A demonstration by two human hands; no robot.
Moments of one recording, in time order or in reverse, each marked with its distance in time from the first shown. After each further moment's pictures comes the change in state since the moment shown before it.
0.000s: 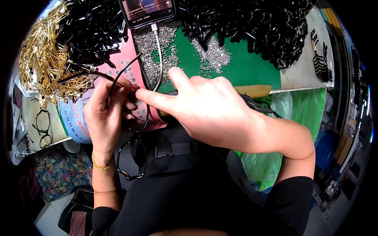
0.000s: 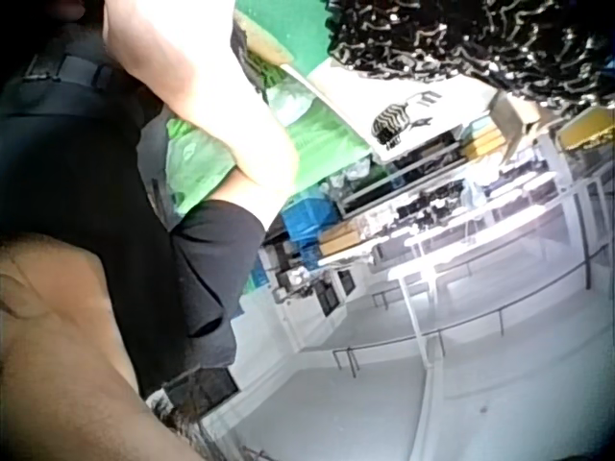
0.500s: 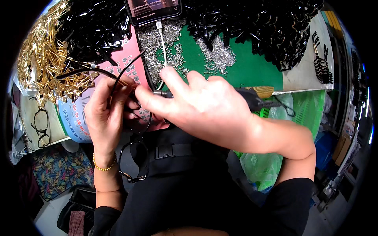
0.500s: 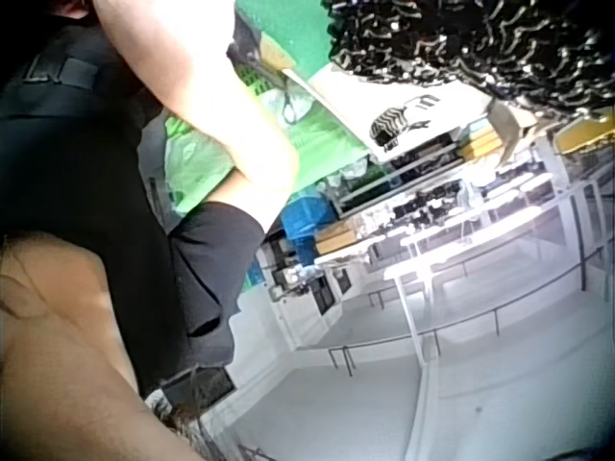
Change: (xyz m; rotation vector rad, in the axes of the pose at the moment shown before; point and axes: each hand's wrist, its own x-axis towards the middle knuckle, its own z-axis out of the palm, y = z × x) left_hand -0.001 0.000 0.004 -0.093 0.025 -0.031; right_hand 0.008 -0.003 0.018 -0.361 0.276 -0.089
